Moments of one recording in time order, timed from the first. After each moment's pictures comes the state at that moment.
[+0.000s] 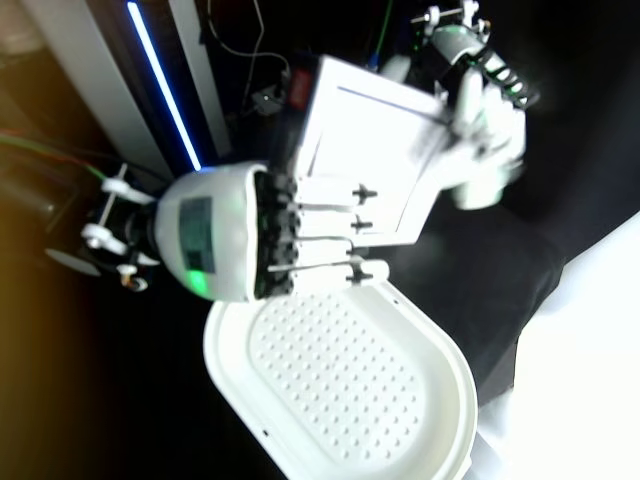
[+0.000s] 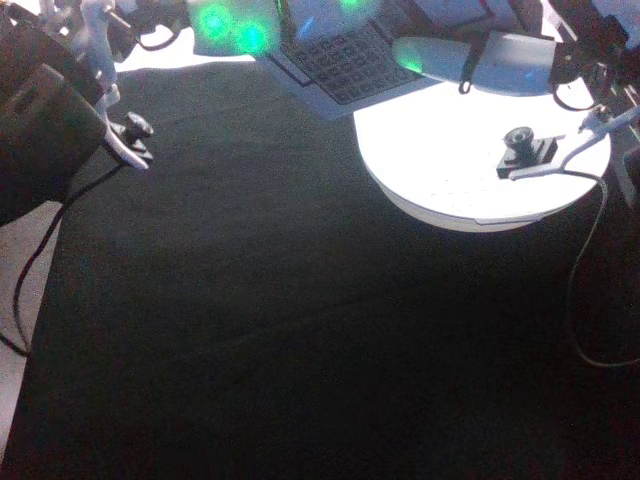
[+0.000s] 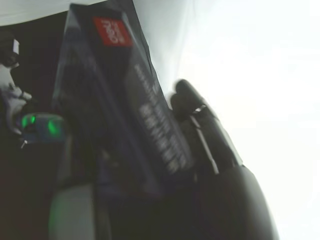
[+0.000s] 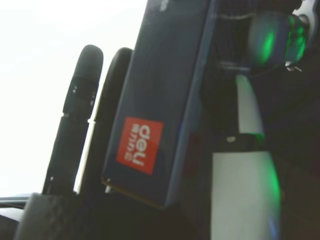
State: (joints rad) left arm 0.34 -1.18 1.32 -0.02 -0.90 0.84; right arm -0.50 -1.29 1.45 0.16 1.18 -0.39
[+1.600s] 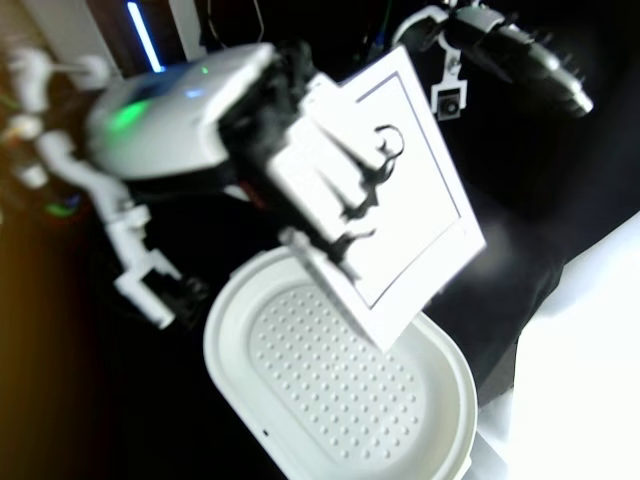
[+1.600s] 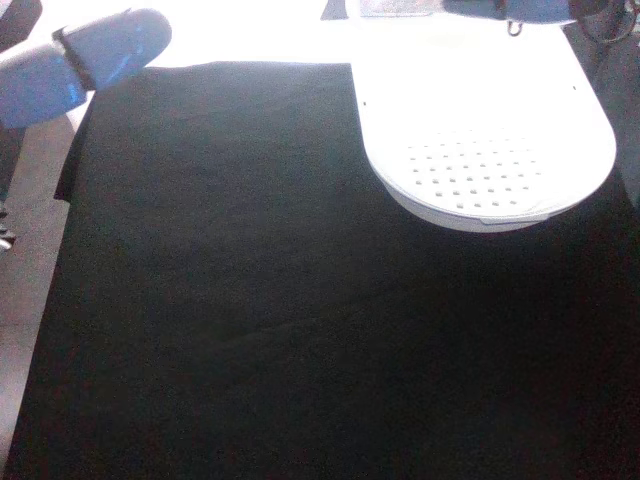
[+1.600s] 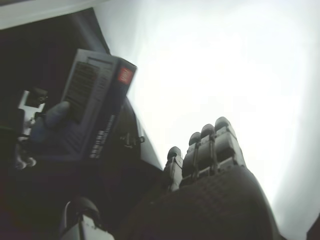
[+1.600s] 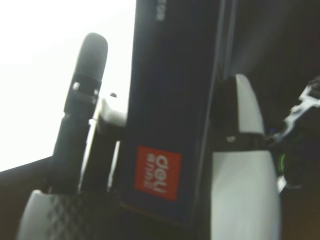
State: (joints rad) left arm 0.70 -0.98 1.20 -0.31 -1.21 0.84; right arm -0.23 -1.06 1.25 -0.11 0.78 -1.15
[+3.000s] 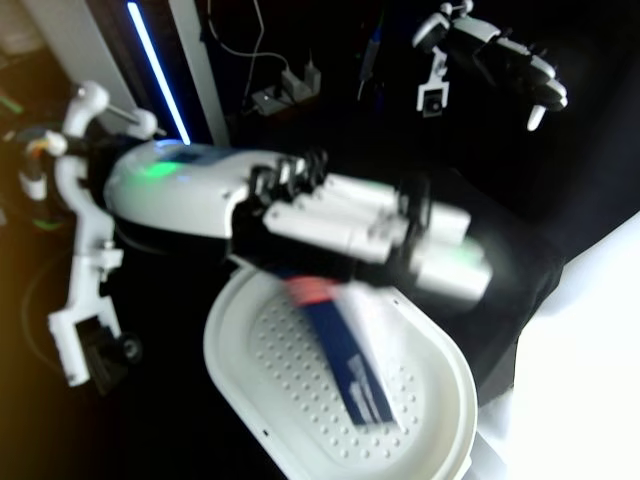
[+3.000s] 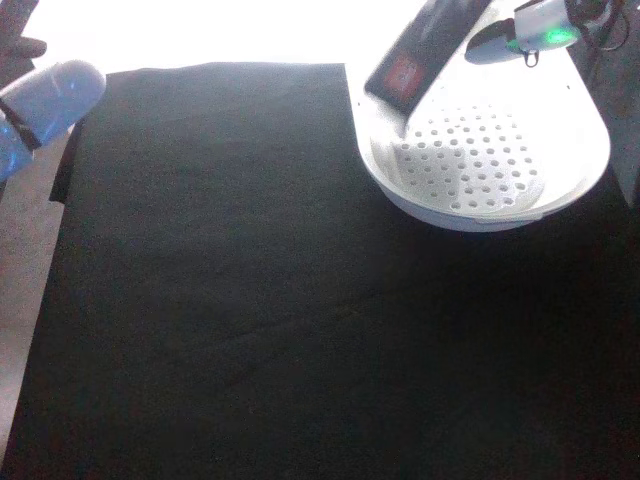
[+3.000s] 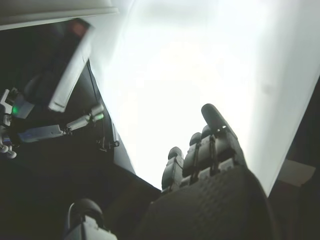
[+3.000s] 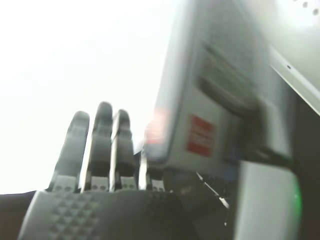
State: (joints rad) left arm 0.91 -0.98 1.16 -0.45 -1.38 0.74; right arm -0.22 -1.09 1.26 0.10 0.61 -1.64
